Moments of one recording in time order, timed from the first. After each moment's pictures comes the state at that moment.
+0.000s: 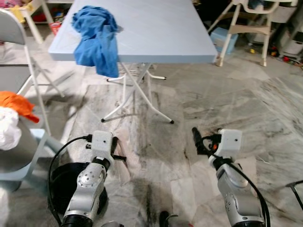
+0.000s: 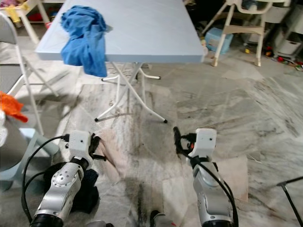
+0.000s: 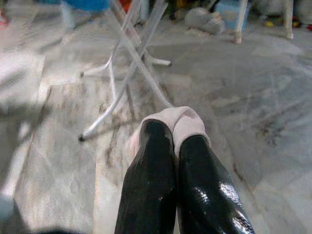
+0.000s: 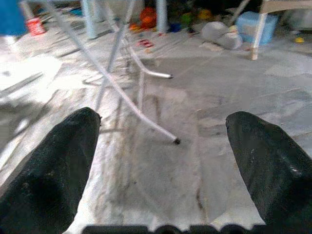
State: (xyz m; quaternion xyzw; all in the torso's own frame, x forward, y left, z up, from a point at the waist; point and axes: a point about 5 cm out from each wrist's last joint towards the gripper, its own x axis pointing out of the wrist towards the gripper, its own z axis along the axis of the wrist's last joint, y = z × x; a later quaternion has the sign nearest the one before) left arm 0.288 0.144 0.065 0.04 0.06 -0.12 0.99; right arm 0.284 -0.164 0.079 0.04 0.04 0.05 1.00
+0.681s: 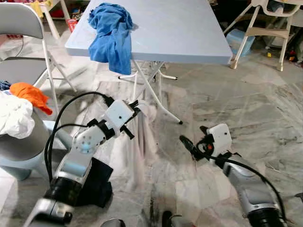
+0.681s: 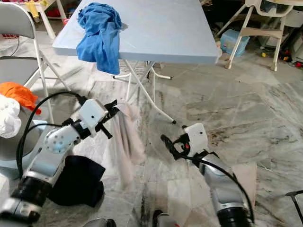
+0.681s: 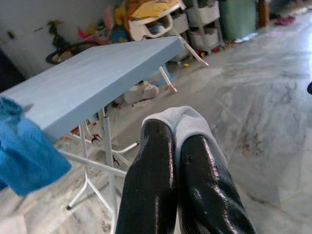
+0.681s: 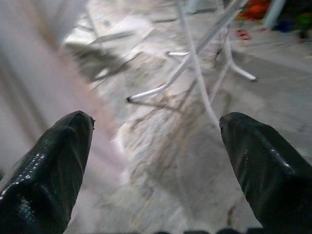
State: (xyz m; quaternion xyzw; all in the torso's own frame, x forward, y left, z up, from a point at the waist) left arm 0.328 0.125 0.161 0.24 -0.12 -0.35 0.90; right arm 0.295 -0.173 0.086 -0.04 0.09 0.26 0.96
